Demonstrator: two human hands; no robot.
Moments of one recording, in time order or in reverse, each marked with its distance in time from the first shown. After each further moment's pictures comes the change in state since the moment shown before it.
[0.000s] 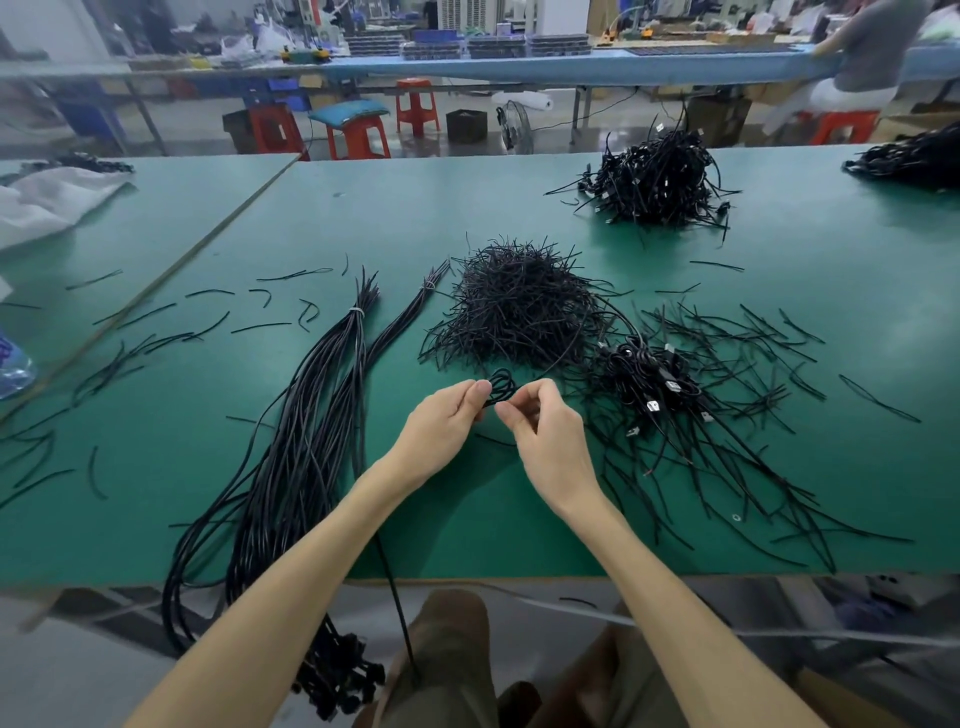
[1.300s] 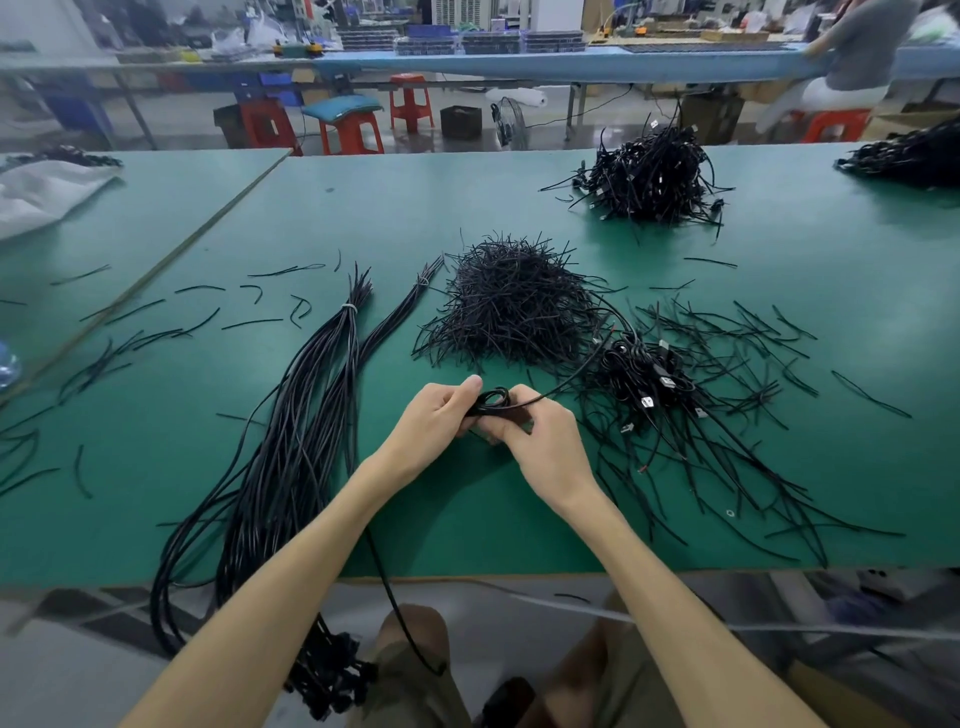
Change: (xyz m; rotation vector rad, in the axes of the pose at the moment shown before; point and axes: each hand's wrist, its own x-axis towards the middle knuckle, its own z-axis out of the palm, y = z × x) left_hand -0.006 0.012 -0.005 -0.214 -0.022 -0.073; right_hand -0.003 -0.002 -0.005 0.056 -0.112 -0.029
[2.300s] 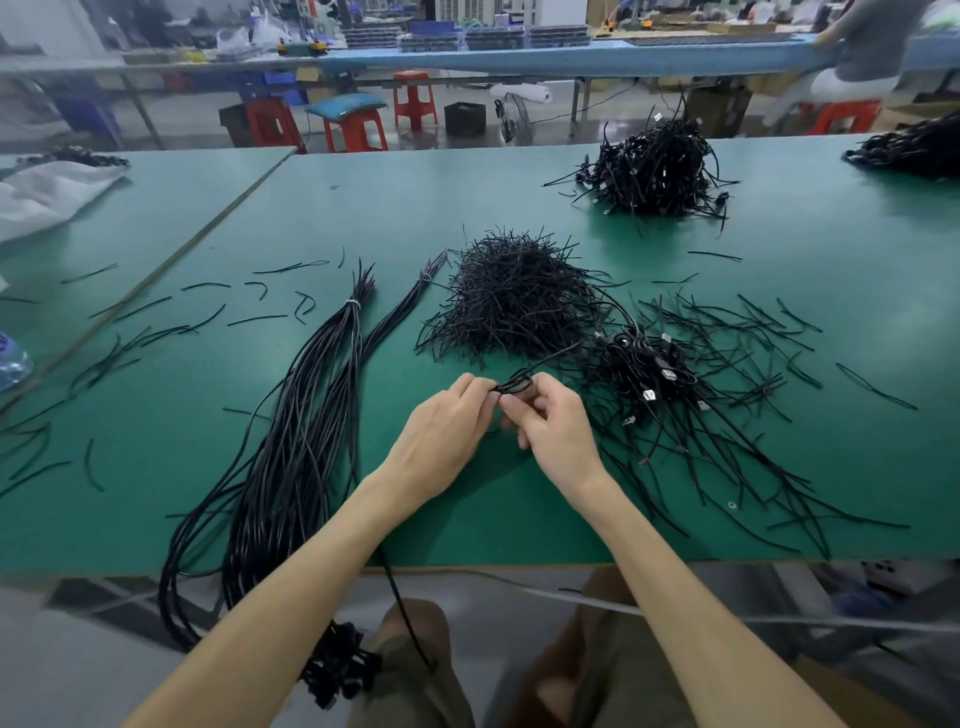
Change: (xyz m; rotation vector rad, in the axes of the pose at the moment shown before) left_hand -0.018 0.001 0.011 0.663 0.126 0.389; right_hand 0.004 0.004 -0.006 0.167 0.050 0.071
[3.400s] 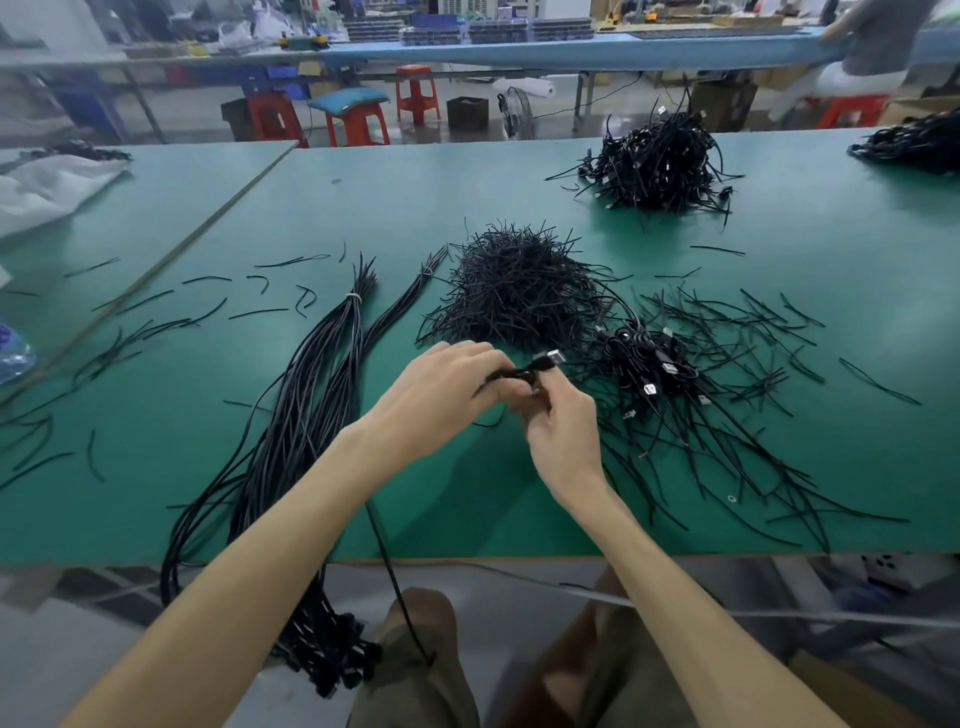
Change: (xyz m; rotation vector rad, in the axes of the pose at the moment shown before) left_hand 0.027 0.012 -0.049 0.034 -0.215 0.094; right_hand -0.013 -0.006 0.004 -0.148 0.134 -0.247
